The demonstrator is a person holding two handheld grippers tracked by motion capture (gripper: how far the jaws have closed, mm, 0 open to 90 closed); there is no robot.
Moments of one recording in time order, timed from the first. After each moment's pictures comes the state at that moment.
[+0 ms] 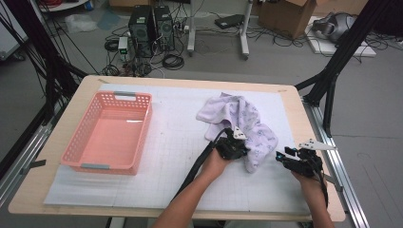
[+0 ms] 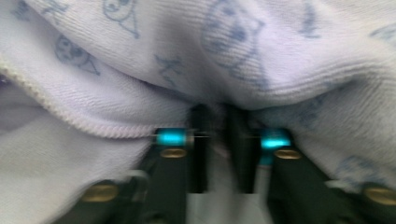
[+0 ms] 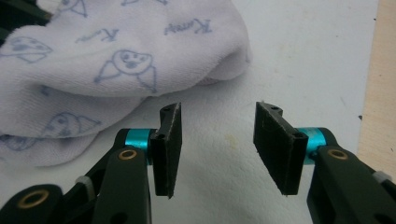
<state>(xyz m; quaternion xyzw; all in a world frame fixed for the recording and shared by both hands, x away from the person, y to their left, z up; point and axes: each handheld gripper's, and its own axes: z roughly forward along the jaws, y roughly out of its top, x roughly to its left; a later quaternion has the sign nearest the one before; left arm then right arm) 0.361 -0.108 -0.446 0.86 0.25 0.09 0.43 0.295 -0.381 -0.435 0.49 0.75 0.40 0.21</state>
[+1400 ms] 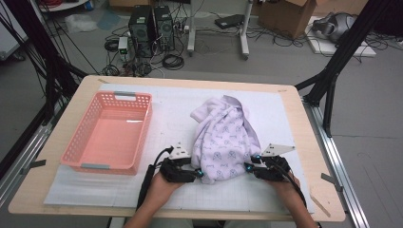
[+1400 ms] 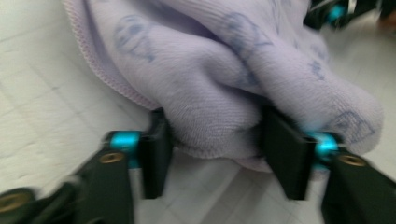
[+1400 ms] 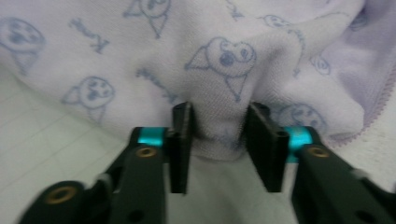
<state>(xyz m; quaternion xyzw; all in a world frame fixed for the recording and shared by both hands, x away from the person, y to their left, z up) 0.285 0.040 -0.451 0.83 0.31 0.09 0.44 0.294 -0.293 -0.448 0.34 0.85 0.39 0.12</state>
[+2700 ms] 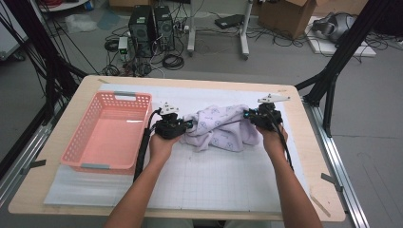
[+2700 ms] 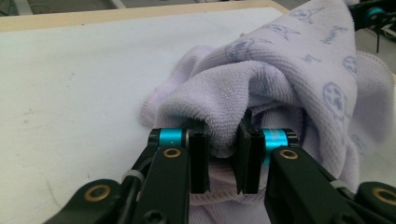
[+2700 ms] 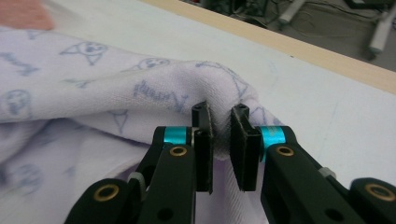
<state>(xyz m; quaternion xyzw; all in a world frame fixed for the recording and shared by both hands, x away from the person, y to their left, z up) 0.395 0.069 -0.416 0.73 0.43 0.15 0.50 0.421 -0.272 -0.383 0.43 0.77 0.41 0.22</state>
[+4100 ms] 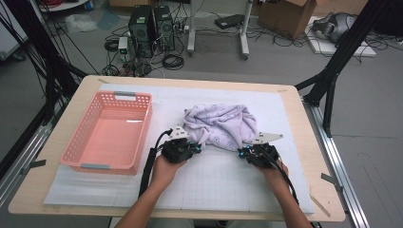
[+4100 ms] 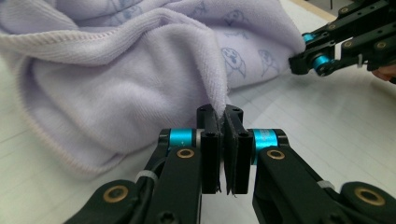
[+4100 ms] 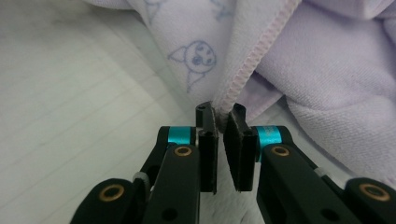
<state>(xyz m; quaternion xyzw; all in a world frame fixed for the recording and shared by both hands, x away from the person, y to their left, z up) 0.324 0.056 -0.428 0.79 0.35 0.10 0.49 0.327 -0.268 -0.440 0.34 0.84 0.39 0.15</state>
